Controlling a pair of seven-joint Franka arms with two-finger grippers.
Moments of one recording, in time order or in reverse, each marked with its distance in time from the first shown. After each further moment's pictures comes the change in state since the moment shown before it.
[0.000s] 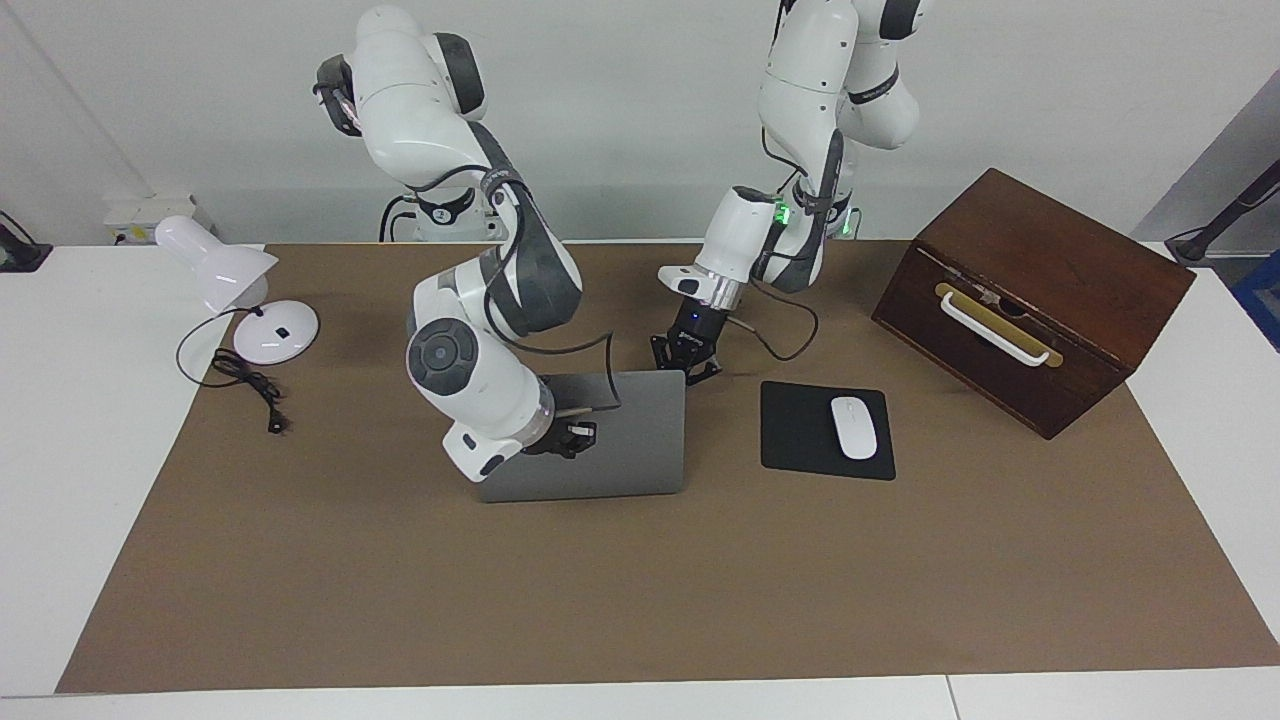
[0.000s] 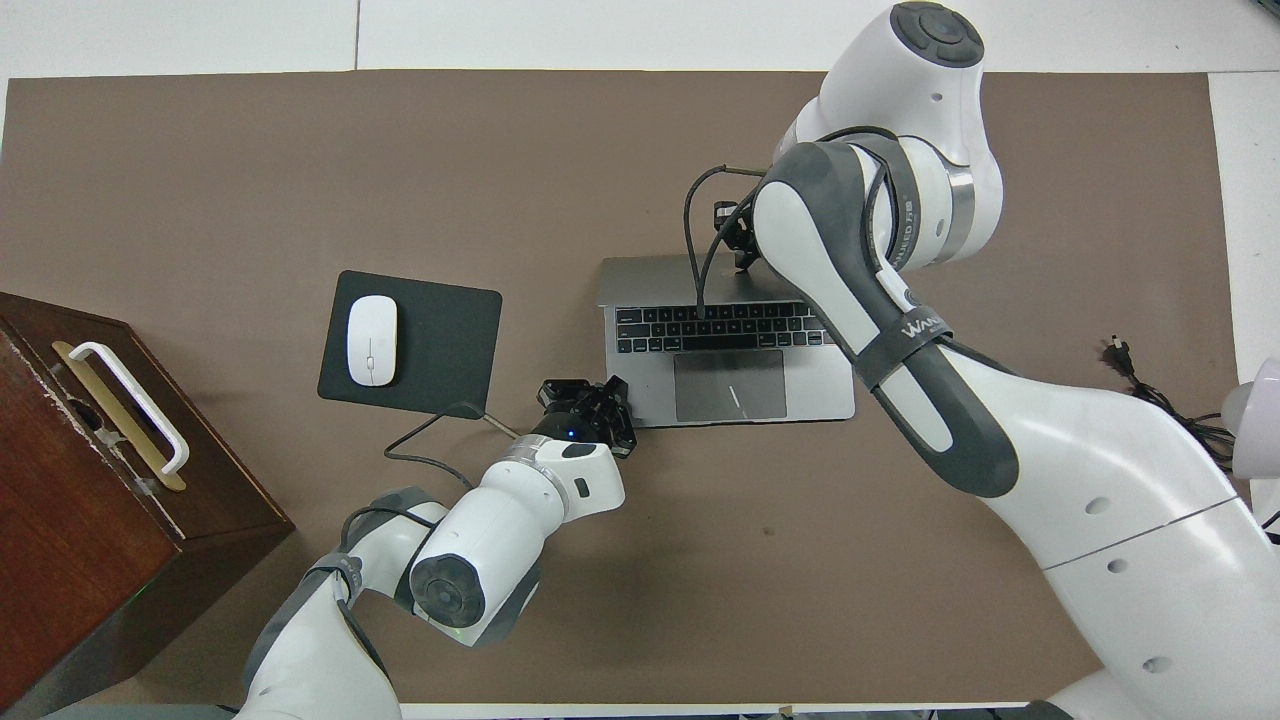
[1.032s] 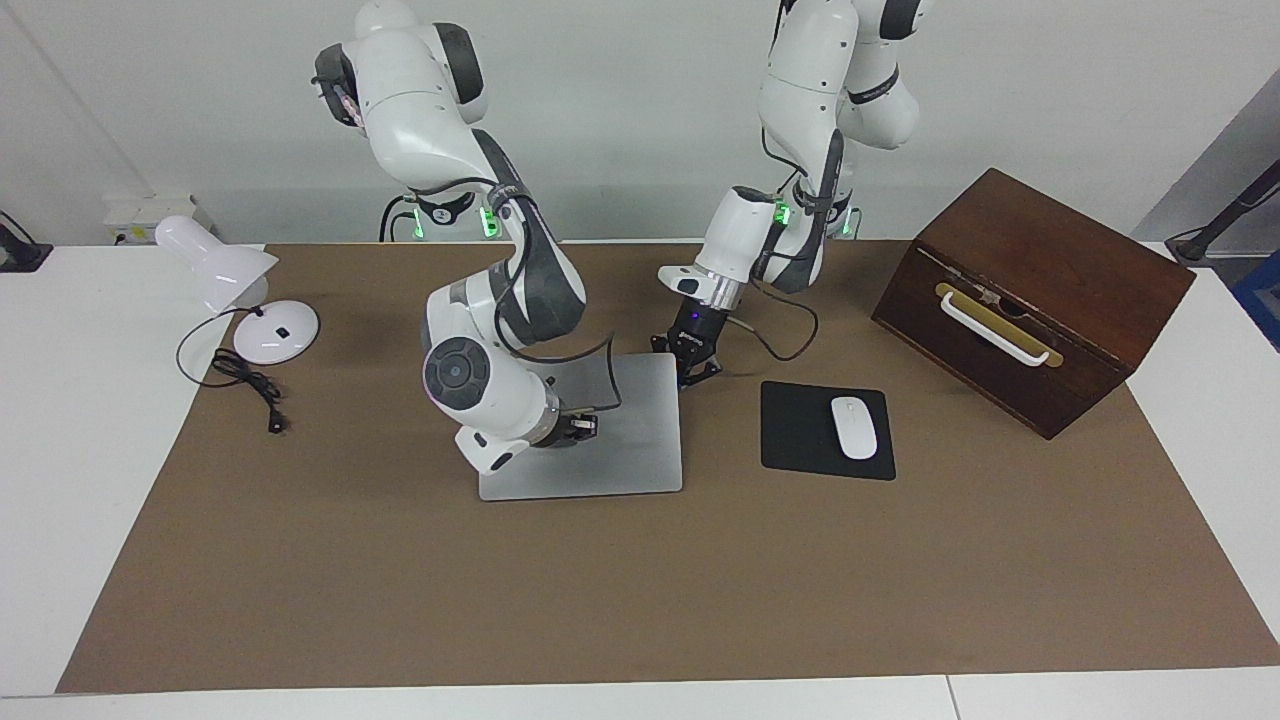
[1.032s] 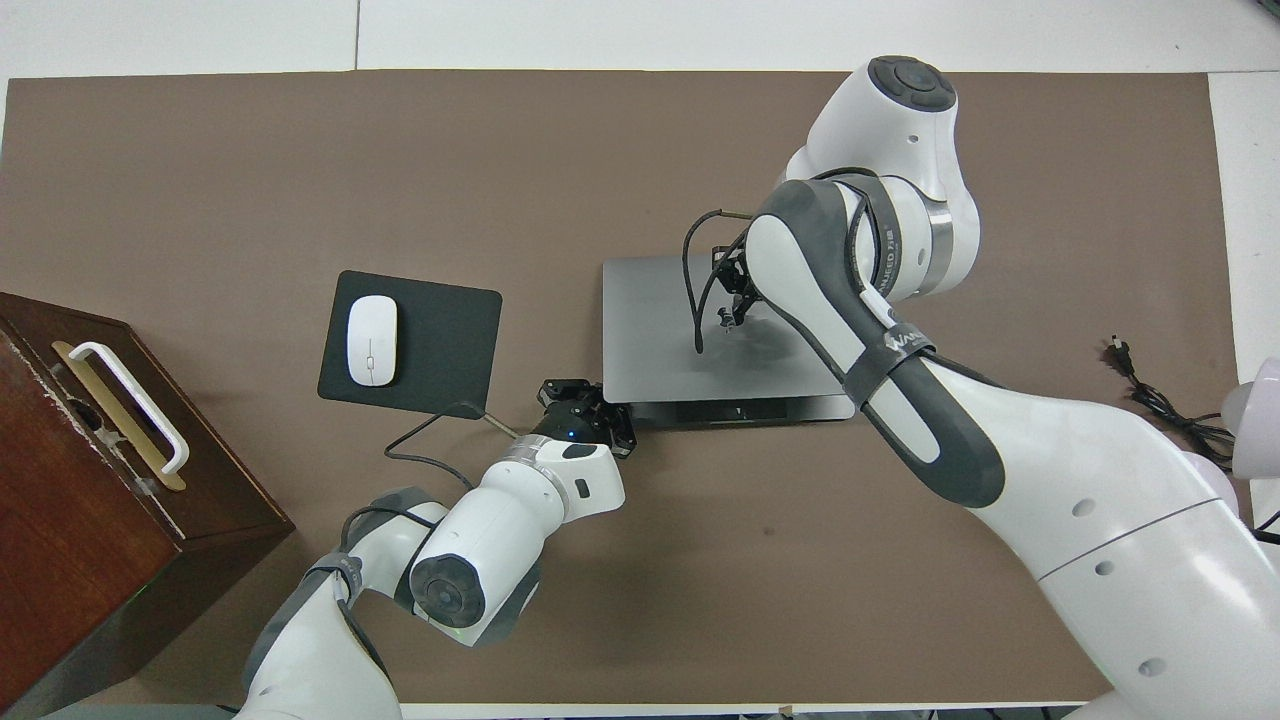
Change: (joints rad) left arm 0.000 0.000 0.000 0.000 0.000 0.001 0.010; right arm 0.006 -0.055 0.000 -0.169 0.029 0.007 0.000
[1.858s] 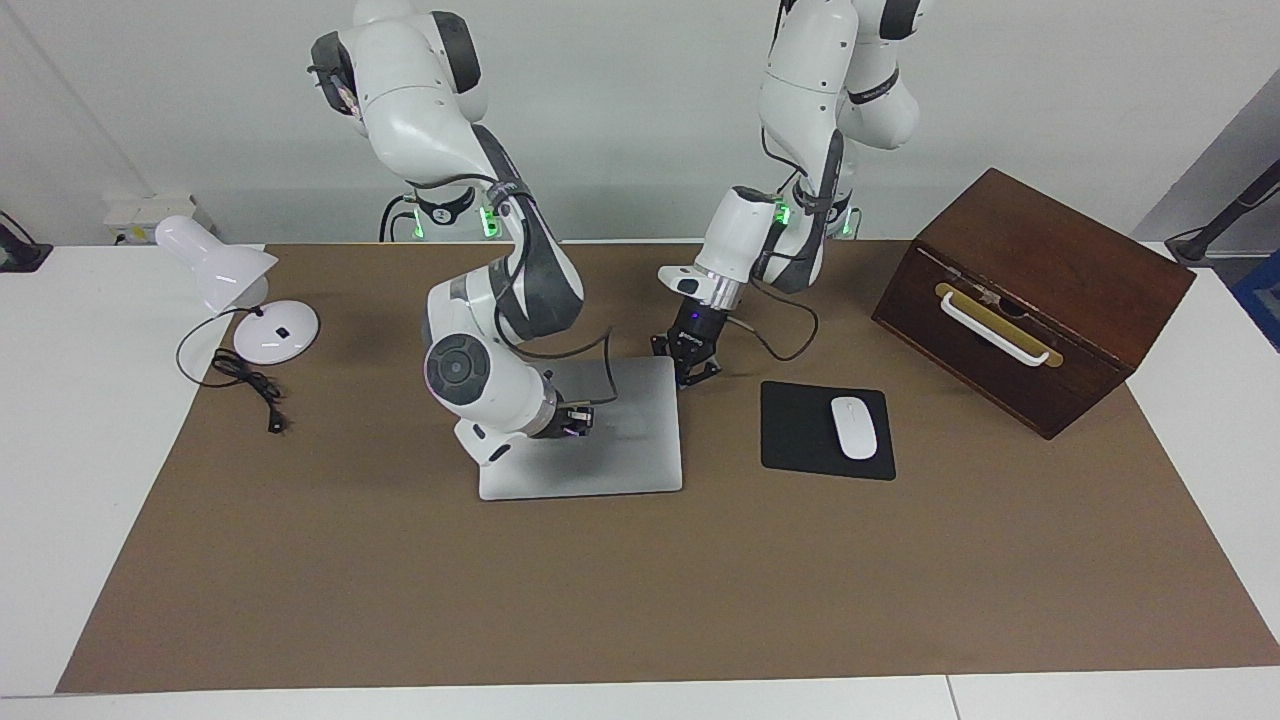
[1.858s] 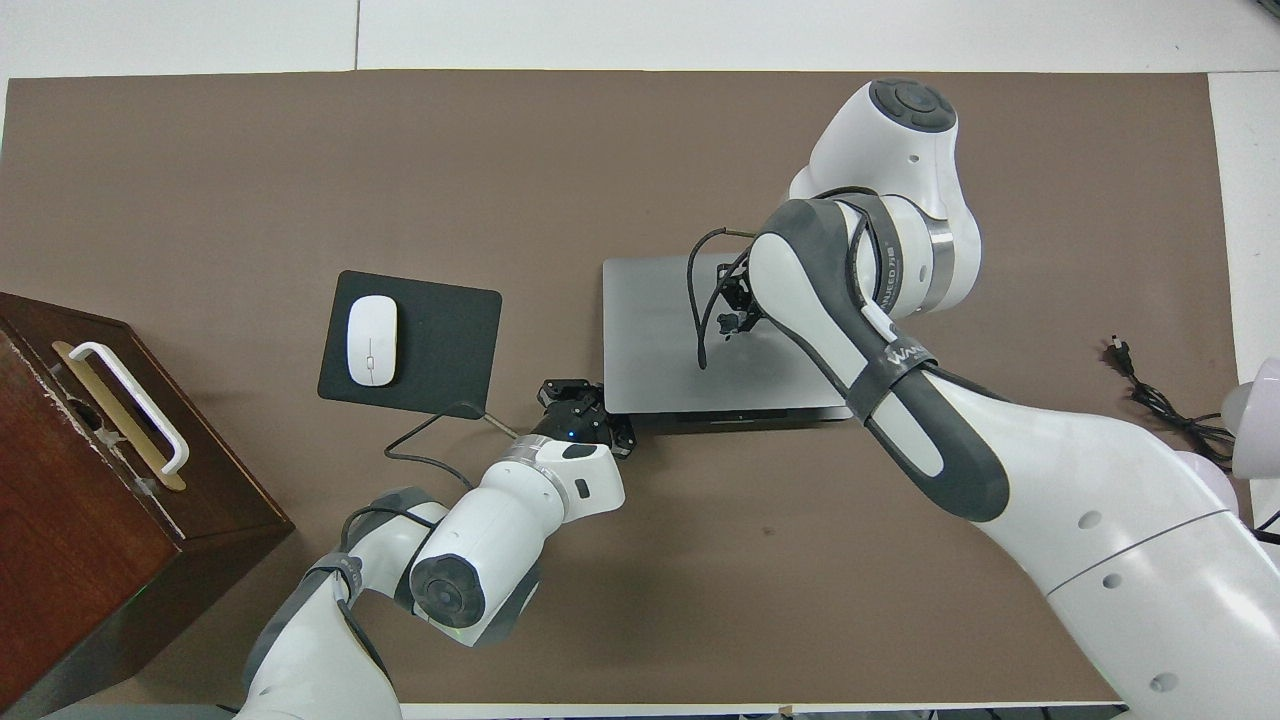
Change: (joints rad) left arm 0.000 0.000 0.000 0.000 0.000 0.000 0.000; right arm -0.001 -0.033 0.000 -0.072 0.002 0.025 0.001
